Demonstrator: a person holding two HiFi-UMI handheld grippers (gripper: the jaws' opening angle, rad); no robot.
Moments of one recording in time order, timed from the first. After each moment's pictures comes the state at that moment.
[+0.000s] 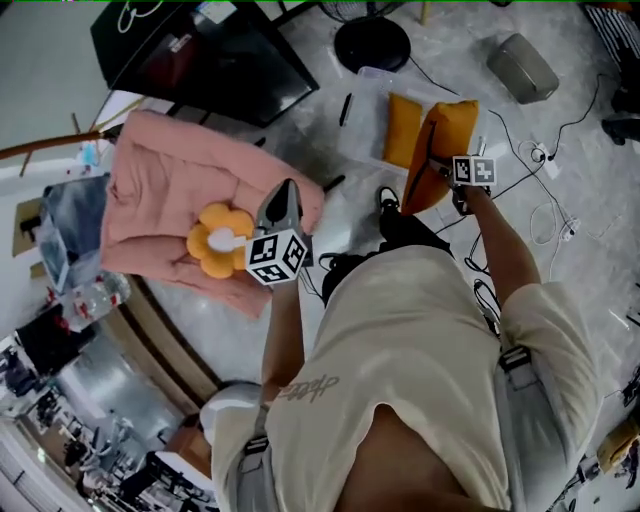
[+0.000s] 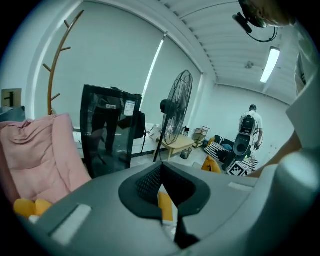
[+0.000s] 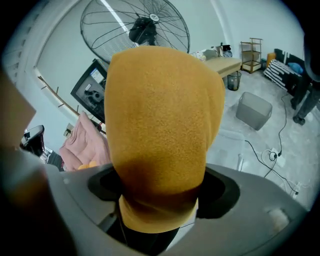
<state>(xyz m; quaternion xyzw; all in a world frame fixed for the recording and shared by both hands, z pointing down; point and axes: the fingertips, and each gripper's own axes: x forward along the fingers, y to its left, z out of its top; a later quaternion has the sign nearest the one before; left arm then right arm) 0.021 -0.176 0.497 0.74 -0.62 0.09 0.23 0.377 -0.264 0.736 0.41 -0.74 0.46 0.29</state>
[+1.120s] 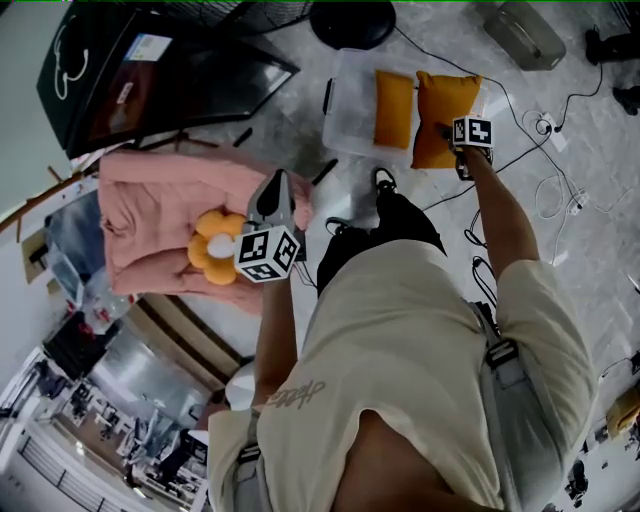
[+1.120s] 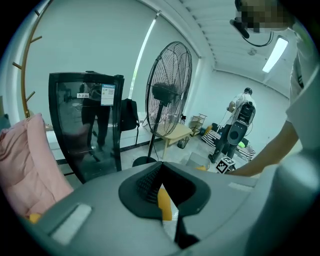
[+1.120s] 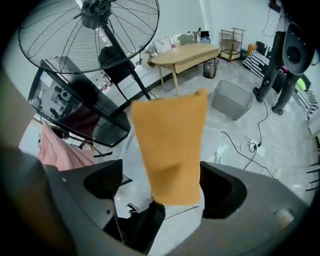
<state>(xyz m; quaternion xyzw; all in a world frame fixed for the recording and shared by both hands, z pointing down) 0.088 -0.273 0.512 0.76 -0.58 0.16 0.26 0.476 -0.347 0.821 0.48 -0.62 0.51 0.36</state>
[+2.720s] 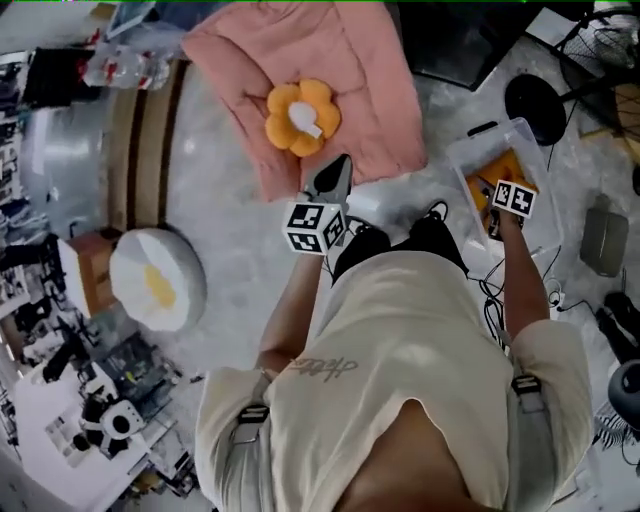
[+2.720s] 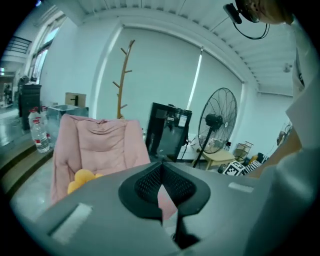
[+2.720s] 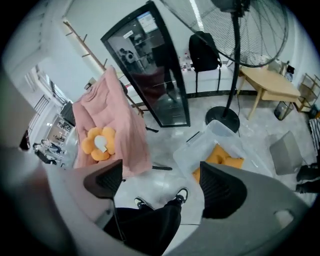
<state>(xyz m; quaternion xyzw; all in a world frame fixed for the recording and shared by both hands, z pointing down) -0.077 -0.017 0.493 0.56 -0.79 0.04 0.25 0.192 -0.275 0.764 0.24 -0.79 0.35 0.45</state>
